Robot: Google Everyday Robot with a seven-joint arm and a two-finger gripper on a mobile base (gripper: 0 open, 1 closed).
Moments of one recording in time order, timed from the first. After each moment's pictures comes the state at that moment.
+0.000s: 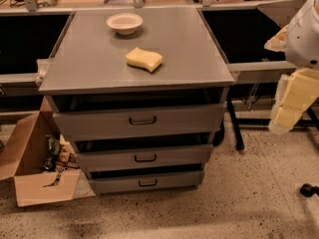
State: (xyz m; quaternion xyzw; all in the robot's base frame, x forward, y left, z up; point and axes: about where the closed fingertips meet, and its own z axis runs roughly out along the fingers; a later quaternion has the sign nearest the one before) arm 0.438 -0.216 0.977 -0.60 0.78 -0.04 0.16
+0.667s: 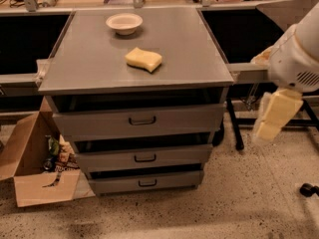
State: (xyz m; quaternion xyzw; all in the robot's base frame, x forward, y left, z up) arm 0.445 -0.205 0.937 -0.61 0.78 -0.01 0.18
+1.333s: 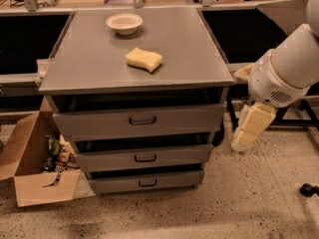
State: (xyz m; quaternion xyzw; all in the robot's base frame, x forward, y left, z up) arm 0.469 -0.187 0.889 -0.60 0.77 0.01 0.21
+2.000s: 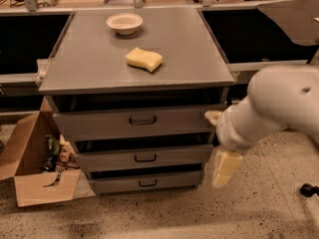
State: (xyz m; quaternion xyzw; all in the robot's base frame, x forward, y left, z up) arm 0.460 -0.152 0.763 -0.68 0.71 0.01 0.19
